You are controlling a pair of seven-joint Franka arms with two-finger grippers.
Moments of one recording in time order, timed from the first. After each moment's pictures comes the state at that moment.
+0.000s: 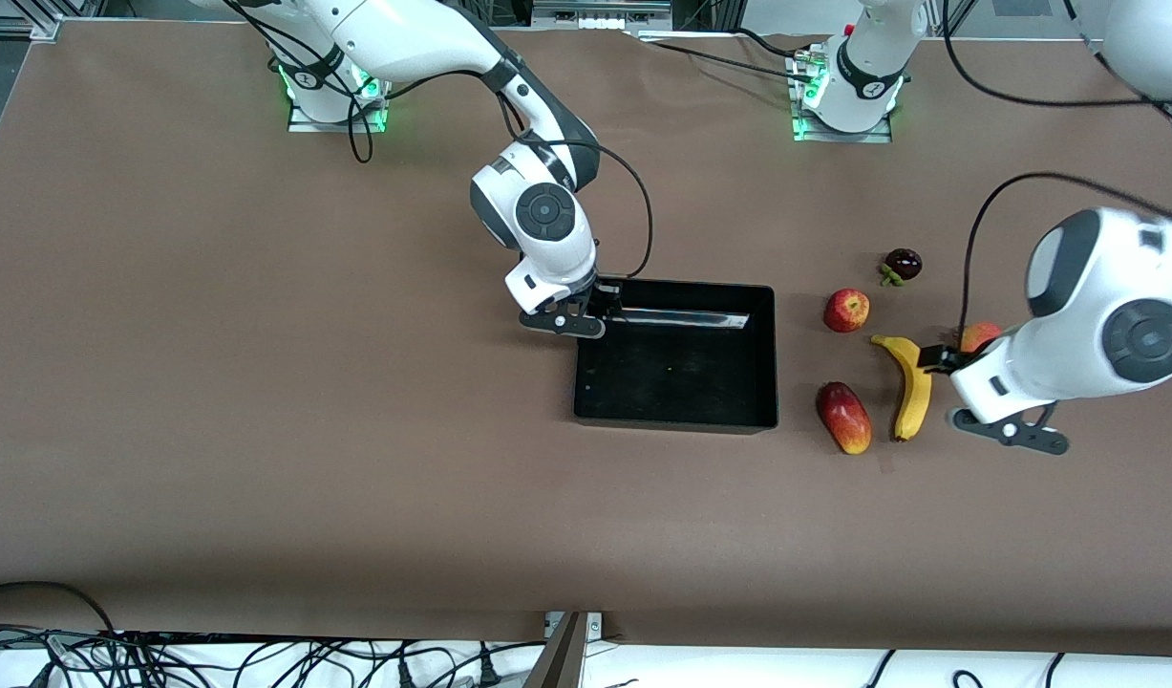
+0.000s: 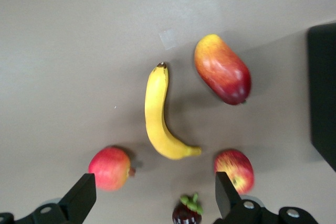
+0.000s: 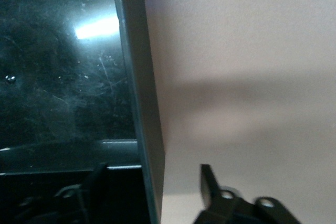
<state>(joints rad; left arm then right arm) 0.46 0.53 -0.68 -1.44 0.43 1.64 0.01 0.72 0.71 0.08 -1.56 0.06 2.30 0.90</state>
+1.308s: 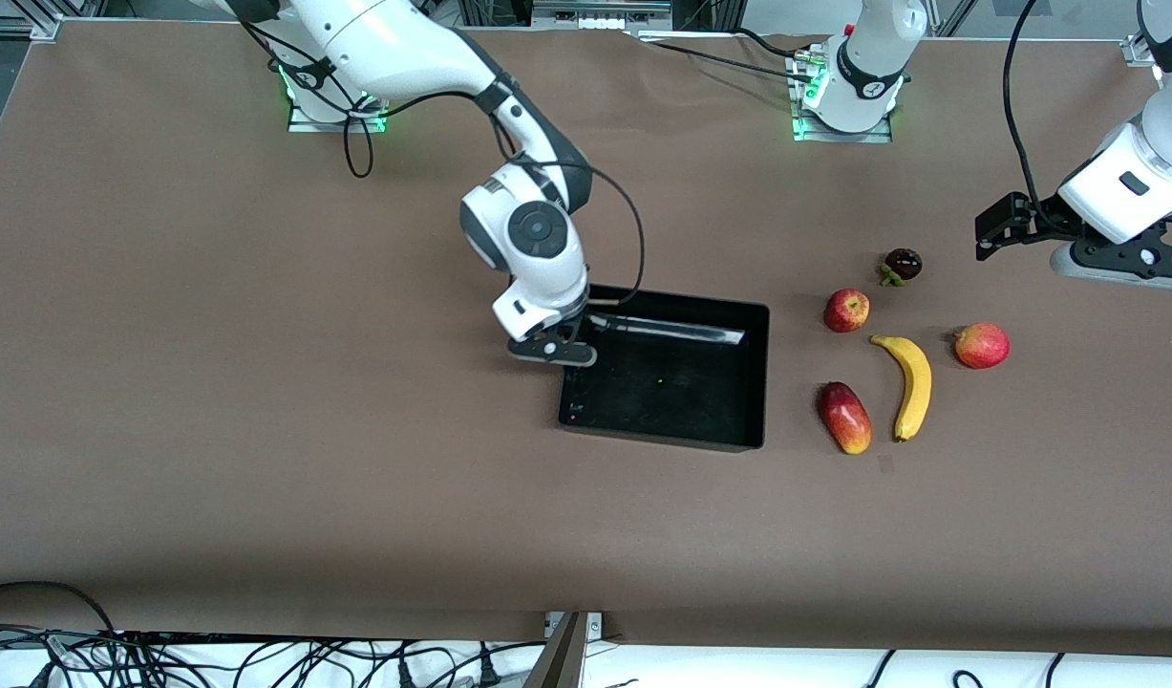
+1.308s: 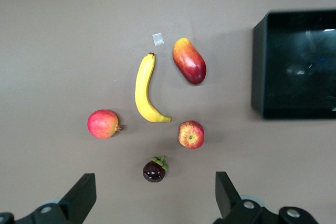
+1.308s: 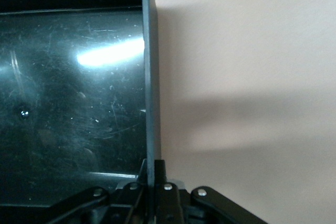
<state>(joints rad) -0.01 0.01 -0.06 -1.66 0.04 1.65 0.06 0.68 0.76 0.04 -1.45 0.00 2.27 0.86</state>
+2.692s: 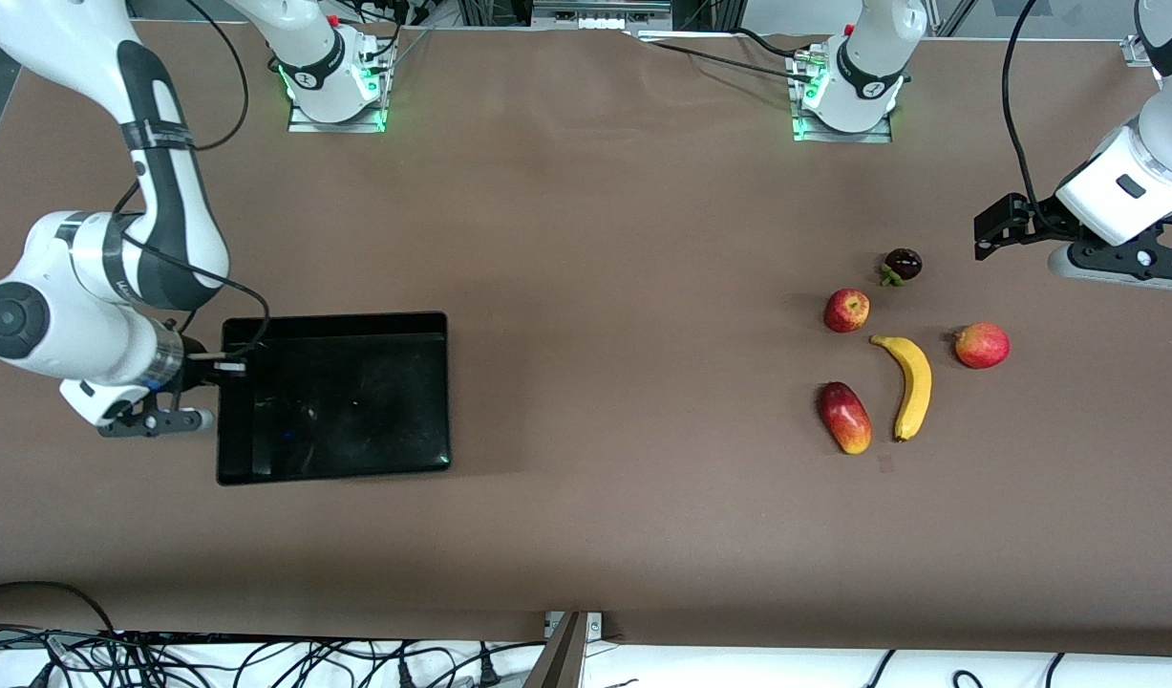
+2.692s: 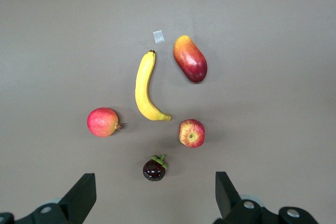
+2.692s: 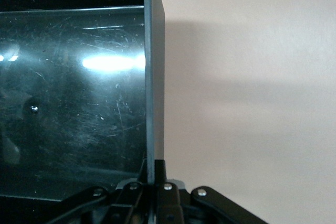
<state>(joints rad) -0.01 0.01 -0.06 -1.67 0.04 1.65 0.06 0.13 0.44 -0.17 -1.75 0.08 2.11 -0.16</state>
